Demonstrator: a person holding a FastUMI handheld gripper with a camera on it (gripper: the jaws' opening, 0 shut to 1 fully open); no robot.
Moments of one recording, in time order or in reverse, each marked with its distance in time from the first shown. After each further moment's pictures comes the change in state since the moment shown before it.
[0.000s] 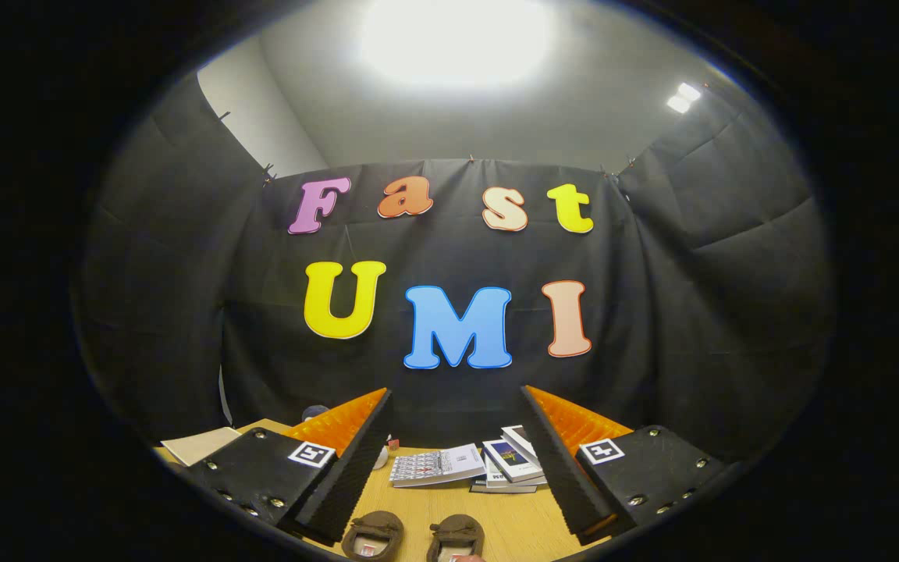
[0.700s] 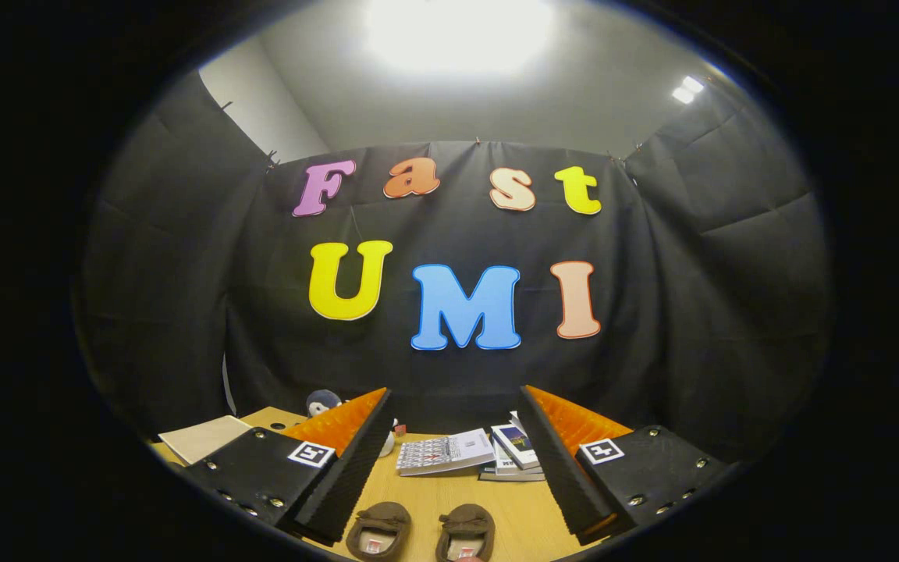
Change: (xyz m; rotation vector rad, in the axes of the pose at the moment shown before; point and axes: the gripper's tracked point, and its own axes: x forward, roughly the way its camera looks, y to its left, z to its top) arm 0.009 0.021 -0.039 0.024 0.065 0.026
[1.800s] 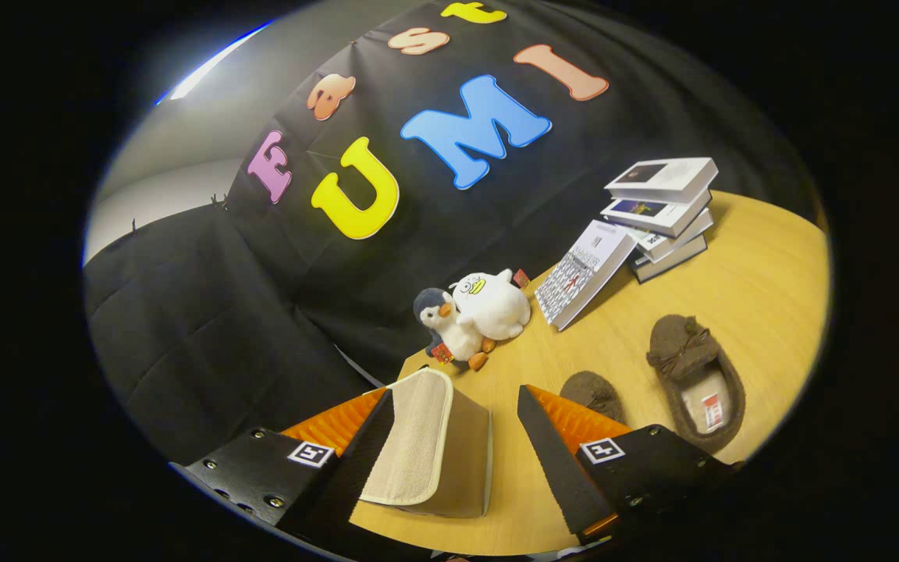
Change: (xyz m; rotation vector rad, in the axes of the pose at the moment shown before) arm 0.000 0.152 -0.161 0.757 0.552 0.290
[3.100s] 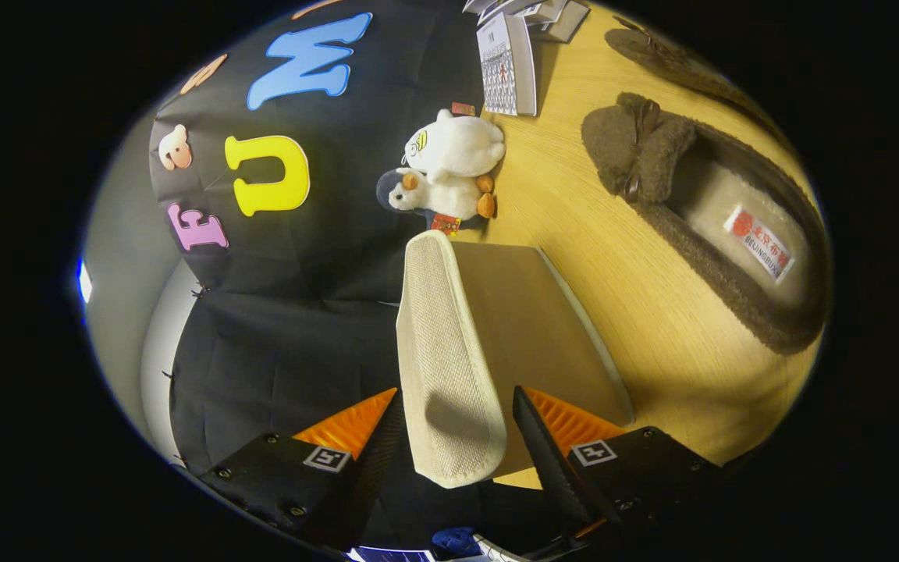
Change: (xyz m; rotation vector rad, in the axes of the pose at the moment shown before) arm 0.057 0.044 -0.132 0.639 0.392 0.151
